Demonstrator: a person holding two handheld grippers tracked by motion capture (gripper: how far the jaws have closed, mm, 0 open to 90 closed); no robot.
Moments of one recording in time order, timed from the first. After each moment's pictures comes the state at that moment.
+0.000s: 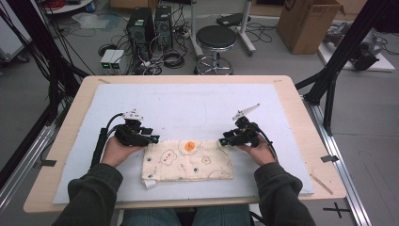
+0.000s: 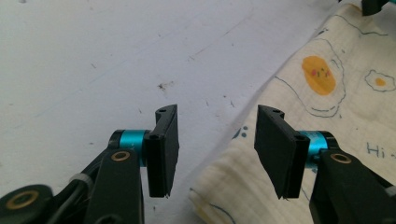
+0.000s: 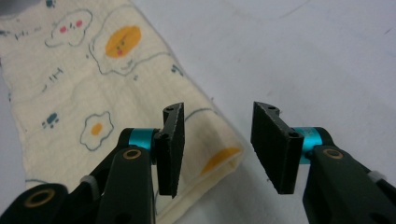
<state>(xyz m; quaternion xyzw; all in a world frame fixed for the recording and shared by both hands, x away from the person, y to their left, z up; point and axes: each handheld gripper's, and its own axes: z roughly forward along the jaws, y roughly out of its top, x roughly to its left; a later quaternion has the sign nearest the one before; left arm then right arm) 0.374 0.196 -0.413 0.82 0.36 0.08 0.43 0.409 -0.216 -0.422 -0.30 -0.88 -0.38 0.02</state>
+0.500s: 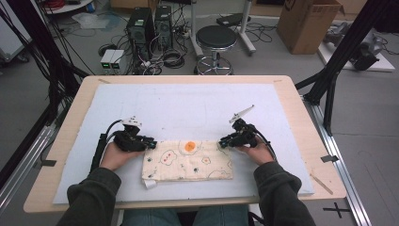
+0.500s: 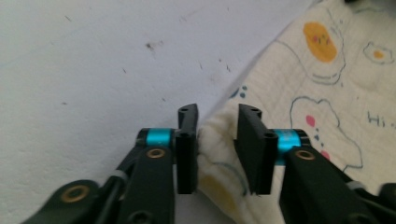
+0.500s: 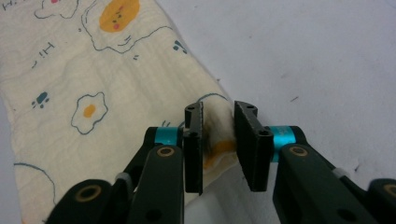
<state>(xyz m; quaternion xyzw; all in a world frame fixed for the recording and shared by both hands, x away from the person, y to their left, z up) 0.370 0.200 -0.435 0.84 0.36 0.04 0.40 0.411 -0.211 -0.431 -0.28 -0.89 -0.35 0.03</state>
